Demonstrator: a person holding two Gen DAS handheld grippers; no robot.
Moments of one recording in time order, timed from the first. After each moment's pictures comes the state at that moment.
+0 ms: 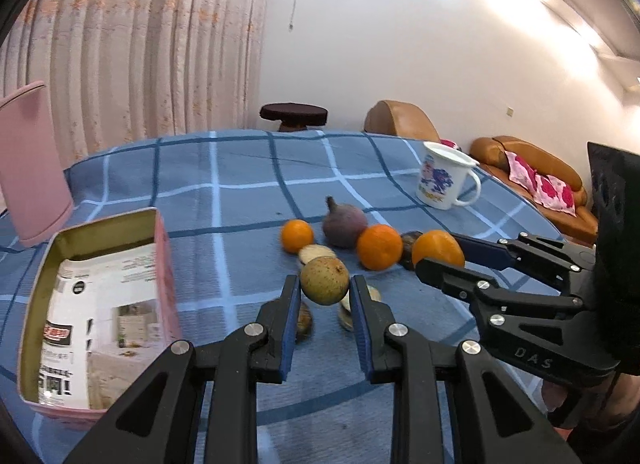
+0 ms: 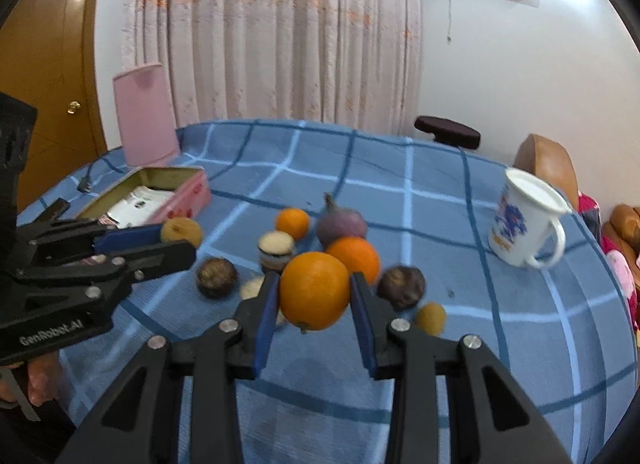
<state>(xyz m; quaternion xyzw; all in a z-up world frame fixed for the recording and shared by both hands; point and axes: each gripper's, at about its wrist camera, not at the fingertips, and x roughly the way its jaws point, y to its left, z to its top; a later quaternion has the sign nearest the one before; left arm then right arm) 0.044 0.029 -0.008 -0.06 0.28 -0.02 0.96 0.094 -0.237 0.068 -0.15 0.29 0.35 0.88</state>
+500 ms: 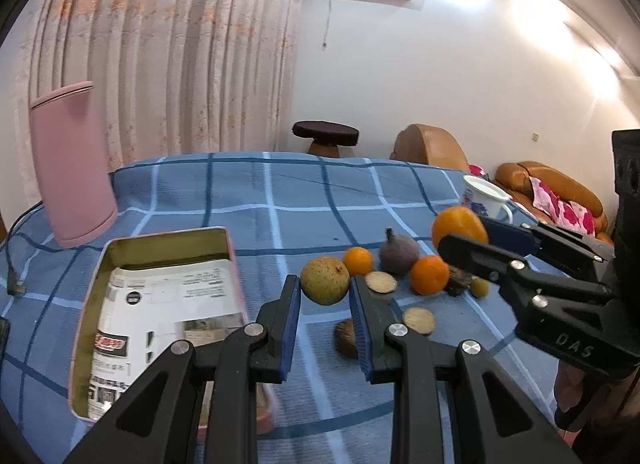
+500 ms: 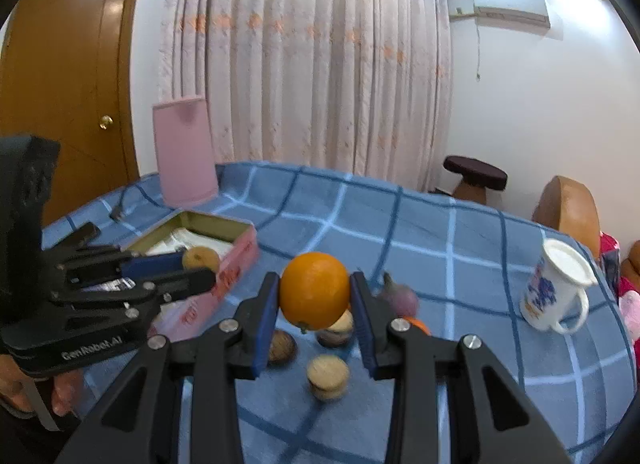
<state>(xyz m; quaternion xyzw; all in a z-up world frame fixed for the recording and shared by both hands) 0.029 0.076 0.008 -0.08 0.25 0.03 0.96 0.081 -0.190 0.101 -0.14 0.23 0.40 0.87</state>
